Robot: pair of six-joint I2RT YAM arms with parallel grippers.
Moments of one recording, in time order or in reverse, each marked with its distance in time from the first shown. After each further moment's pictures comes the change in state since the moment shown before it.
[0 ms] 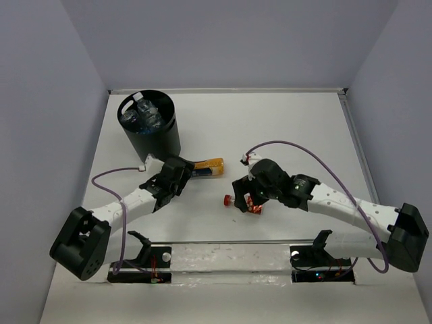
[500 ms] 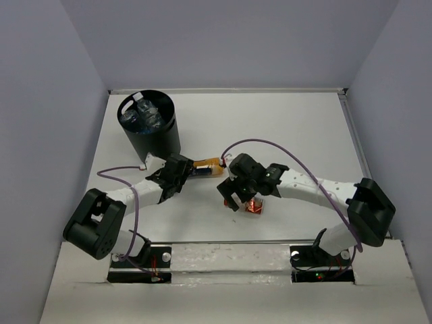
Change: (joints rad) left arm 0.044 0.180 0.050 0.037 -0.036 -0.043; right arm 0.000 0.320 0.166 -0.048 -0.049 -0.215
